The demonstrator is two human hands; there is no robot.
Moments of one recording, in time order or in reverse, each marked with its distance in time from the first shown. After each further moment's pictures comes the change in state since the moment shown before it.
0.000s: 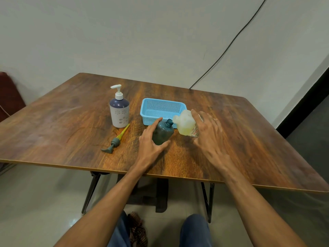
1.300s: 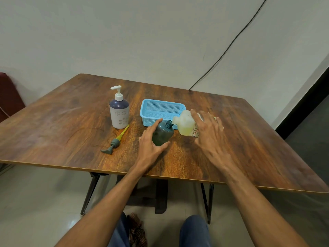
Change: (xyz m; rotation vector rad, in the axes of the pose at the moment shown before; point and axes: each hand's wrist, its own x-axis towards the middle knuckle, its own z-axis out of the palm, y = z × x) left_hand 0.001 -0.003 0.002 0.005 0.000 0.003; right_hand 0.006 0.005 -0.004 -0.052 -0.072 0.005
